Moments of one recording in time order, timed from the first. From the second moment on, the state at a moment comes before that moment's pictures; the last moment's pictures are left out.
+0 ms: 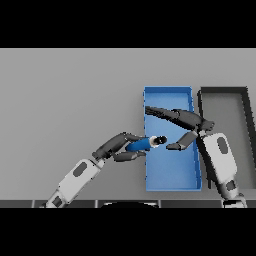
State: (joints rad) left arm -0.34 0.16 -0.60 -1.53 0.14 -0.17 -0.05; right arm -0.48 -0.42 0.18 -1.48 -0.46 0.87 -0.17
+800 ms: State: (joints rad) left arm -0.35 0.16 -0.56 -1.51 0.17 -0.25 -0.05; right arm -0.70 -0.34 0.40 -1.47 -0.47 0.87 -0.12
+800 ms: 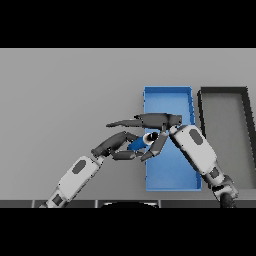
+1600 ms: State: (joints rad) left arm -0.34 0.15 -0.56 -1.53 0.12 -0.21 -0.07; right arm -0.70 -0.31 0.45 -1.50 -0.45 0.87 -0.13
